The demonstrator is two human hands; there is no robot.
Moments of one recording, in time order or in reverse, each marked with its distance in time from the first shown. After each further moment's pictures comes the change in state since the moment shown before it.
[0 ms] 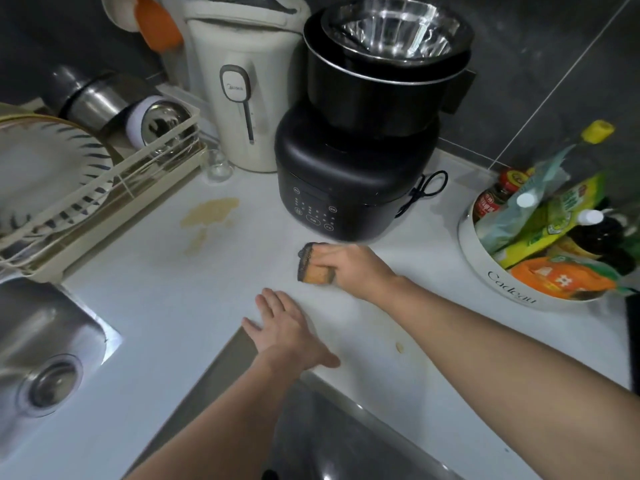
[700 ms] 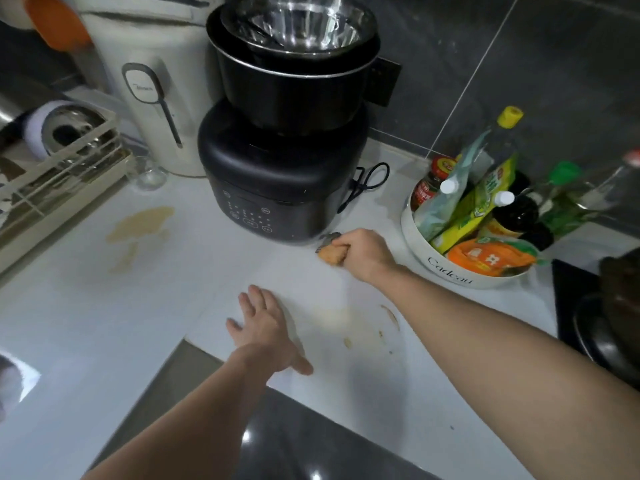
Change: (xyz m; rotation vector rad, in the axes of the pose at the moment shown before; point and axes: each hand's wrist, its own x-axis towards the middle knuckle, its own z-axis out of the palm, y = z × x) left_hand 0.002 0.046 0.009 0.028 -0.051 0.192; right_hand -0.050 0.068 -0.045 0.125 0.268 0.558
